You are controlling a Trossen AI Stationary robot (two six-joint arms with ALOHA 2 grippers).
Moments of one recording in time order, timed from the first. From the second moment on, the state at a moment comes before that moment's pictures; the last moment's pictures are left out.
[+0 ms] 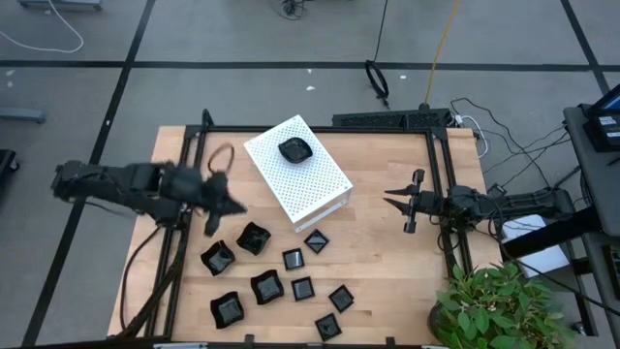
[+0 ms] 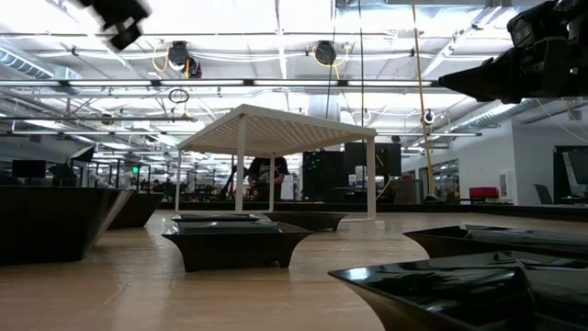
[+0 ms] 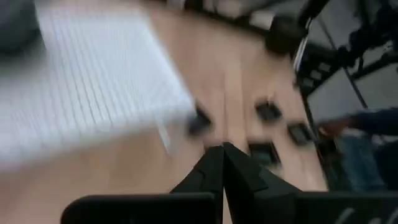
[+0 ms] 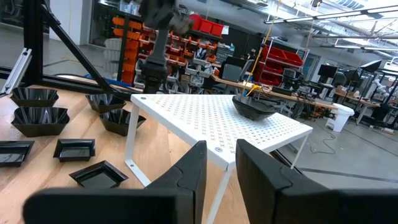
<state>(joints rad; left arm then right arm) -0.11 0.75 0.82 -0.60 0.02 -0.37 0.06 0.26 0.01 0.30 0.23 -0.25</state>
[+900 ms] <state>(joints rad) -0.24 1.23 0.66 -0.75 -0.13 -1.06 0.06 0.26 0.01 0.30 0.23 -0.25</state>
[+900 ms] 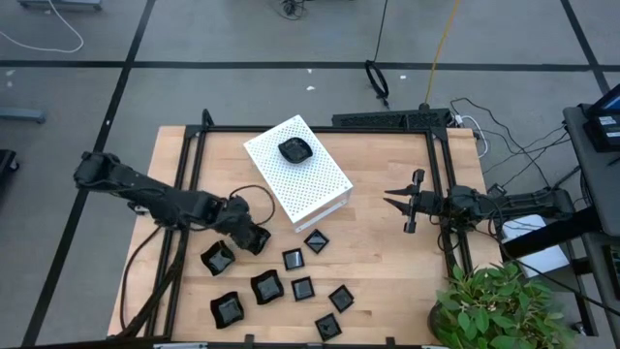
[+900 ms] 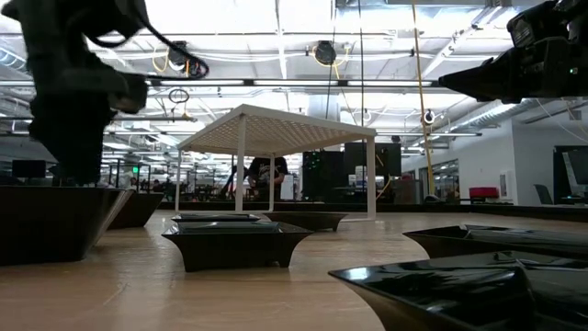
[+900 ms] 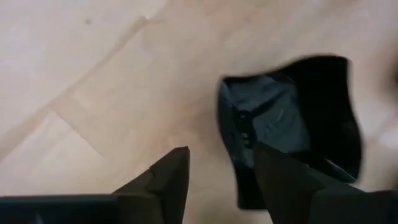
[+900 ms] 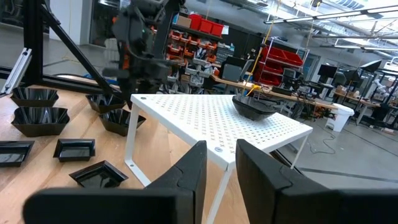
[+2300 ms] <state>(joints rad) -0.18 1.35 0.86 -0.85 -0.03 -0.84 0.06 0.26 0.02 0.30 0.23 -0.25</state>
